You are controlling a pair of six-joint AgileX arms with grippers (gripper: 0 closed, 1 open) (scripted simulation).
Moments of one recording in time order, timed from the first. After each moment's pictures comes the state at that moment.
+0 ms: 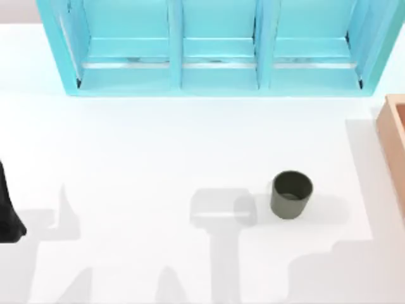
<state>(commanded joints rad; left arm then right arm) 0.00 0.00 0.00 0.00 0.00 0.00 -0.29 1.27 0.86 -1.00 0.05 -0.29</state>
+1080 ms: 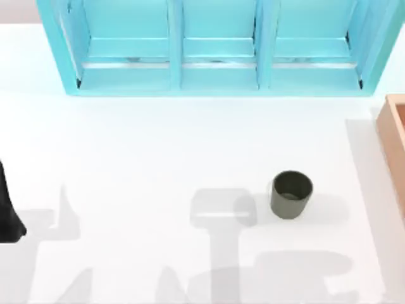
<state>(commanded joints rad) 0.00 0.00 0.00 0.00 0.00 0.00 -0.28 1.29 1.26 -1.39 0.04 -0.29</state>
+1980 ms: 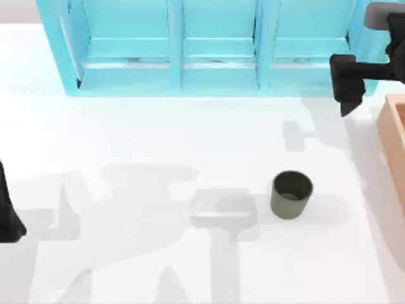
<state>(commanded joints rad) 0.00 0.00 0.00 0.00 0.00 0.00 0.32 1.71 1.60 -1.25 -0.01 0.34</state>
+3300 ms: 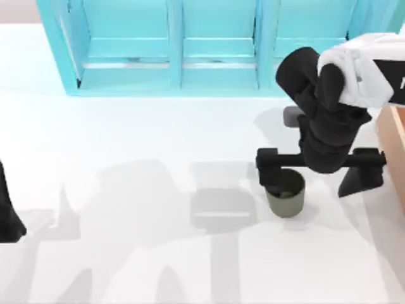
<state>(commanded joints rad) 0.00 0.00 0.00 0.00 0.00 0.00 0.49 2.00 1.36 -0.93 0.00 0.51</state>
